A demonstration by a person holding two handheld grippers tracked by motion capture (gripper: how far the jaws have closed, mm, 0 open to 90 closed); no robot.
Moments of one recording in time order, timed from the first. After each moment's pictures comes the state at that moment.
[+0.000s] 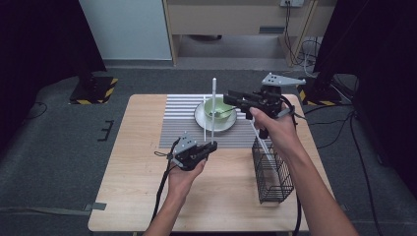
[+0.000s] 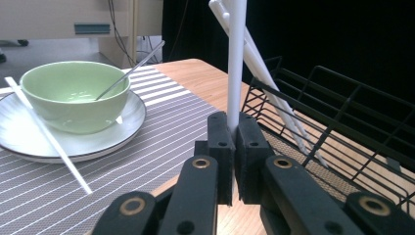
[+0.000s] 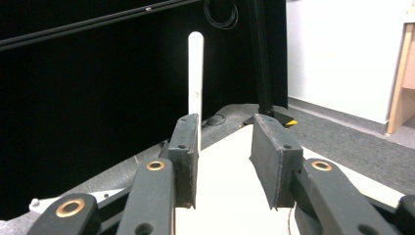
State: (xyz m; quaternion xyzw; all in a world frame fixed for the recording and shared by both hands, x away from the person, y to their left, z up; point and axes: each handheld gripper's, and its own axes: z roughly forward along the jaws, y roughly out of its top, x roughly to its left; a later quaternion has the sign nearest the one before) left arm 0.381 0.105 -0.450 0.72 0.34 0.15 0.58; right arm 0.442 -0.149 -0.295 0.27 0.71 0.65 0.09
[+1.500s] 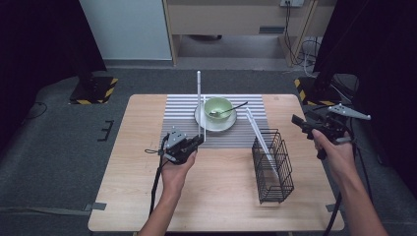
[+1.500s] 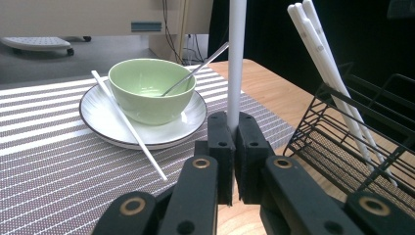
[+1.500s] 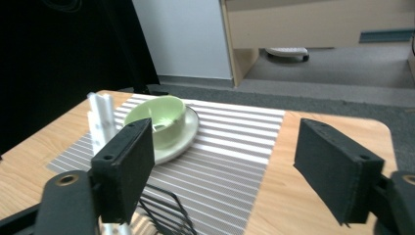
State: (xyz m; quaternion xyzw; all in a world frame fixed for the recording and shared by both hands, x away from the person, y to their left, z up) left arm 0.396 0.126 -0.448 0.70 0.40 0.21 0.55; right arm 0.435 -0.333 -0.393 0.47 0.65 0.55 0.23
